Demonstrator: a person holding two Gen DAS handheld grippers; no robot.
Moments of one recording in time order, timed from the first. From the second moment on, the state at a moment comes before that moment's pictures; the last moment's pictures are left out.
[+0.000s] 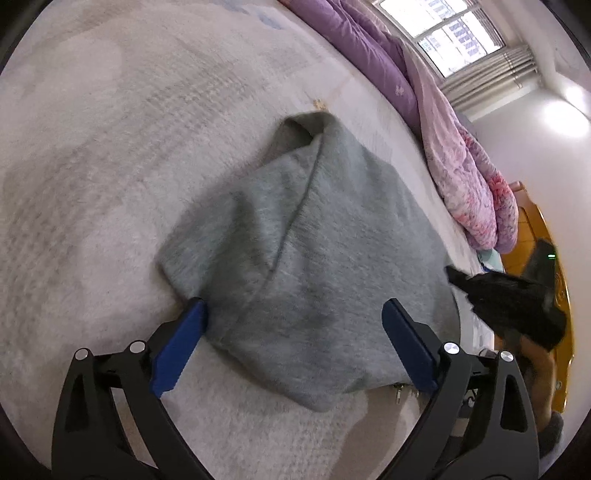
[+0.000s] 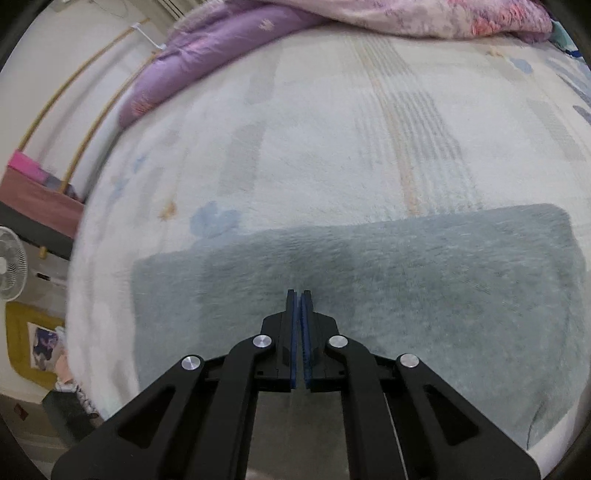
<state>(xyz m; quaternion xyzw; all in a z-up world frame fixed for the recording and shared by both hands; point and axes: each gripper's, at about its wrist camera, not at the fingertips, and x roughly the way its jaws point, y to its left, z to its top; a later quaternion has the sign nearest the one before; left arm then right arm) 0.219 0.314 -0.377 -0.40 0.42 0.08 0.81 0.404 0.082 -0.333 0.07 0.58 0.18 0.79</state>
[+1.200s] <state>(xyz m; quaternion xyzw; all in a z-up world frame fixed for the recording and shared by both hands) 0.224 0.302 -0.389 -0.45 0.40 0.12 0.79 0.320 0.055 -0.364 0.12 0.57 0.21 0.78</state>
